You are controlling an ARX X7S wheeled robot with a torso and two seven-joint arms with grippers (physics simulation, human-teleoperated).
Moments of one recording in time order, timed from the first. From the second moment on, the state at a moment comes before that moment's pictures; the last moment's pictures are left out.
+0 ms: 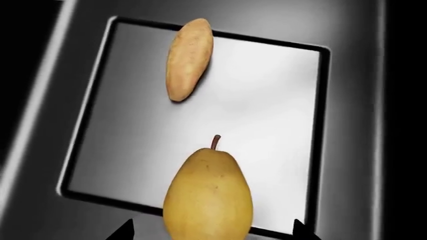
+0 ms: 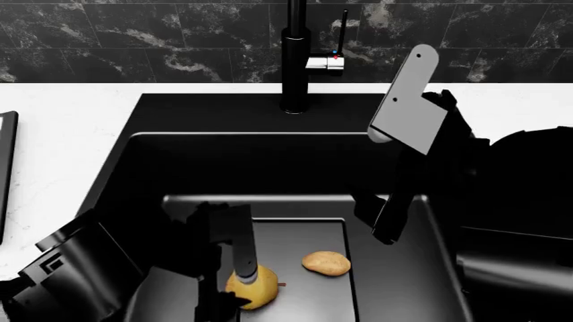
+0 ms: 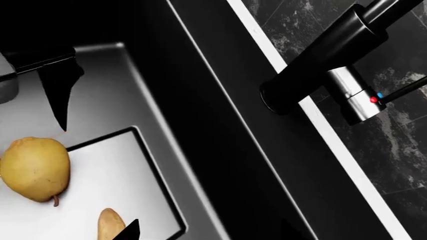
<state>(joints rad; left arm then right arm) -1.02 -0.62 0.99 0.25 -0.25 -1.07 0.97 1.08 0.47 -0.60 -0.59 -0.58 1.46 -1.40</state>
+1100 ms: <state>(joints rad) -0.98 -0.53 1.09 0.00 -0.18 -0.92 0.93 1.04 0.47 -0.58 -0.61 -0.55 1.46 -1.37</state>
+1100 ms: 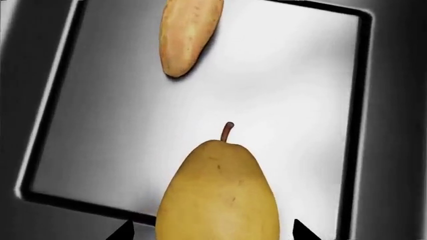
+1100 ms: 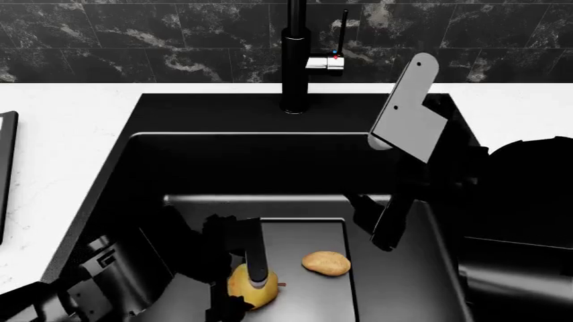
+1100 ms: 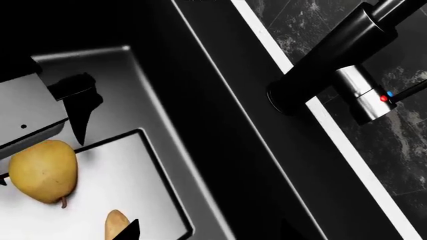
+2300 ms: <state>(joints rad) -1.04 -0.58 0.99 0.04 -0.09 -0.63 0.80 1.03 0.46 -0.57 -0.58 -0.54 1.43 -1.32</state>
